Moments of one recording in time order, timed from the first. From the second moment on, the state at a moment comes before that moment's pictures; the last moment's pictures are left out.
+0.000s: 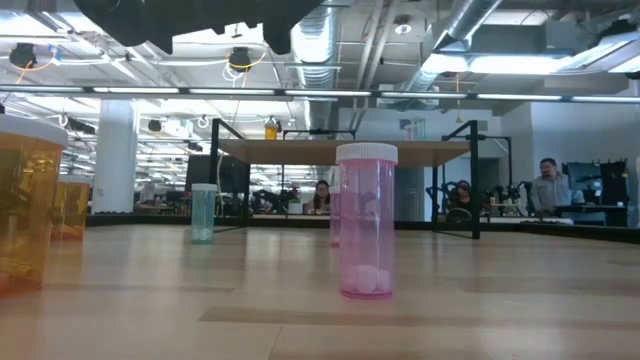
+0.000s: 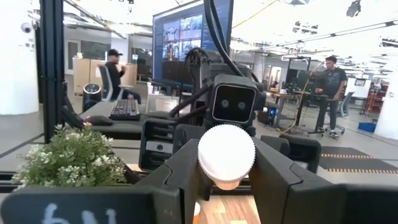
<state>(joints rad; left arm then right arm) 0.00 1.41 0.69 0.86 0.18 -0.03 0.33 1.44 0.81 0.87 0.45 -0.18</state>
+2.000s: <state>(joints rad) 0.00 1.15 0.68 0.35 -0.21 0.04 -0.55 1.59 1.31 -0.38 0.15 0.18</state>
